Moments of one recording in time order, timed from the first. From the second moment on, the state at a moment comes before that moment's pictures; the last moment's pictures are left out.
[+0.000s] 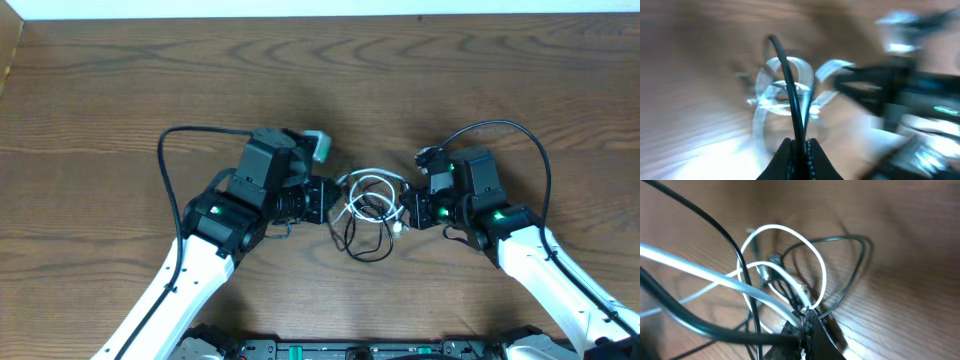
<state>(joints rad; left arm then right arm) -0.48 1.20 0.97 -0.65 0.38 -0.43 0.32 1.32 0.65 -0.27 -0.39 0.24</state>
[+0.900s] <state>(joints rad) -0.23 1.20 0.97 -0.73 0.07 -0.44 0.33 1.32 0.65 -0.31 -0.10 0.34</state>
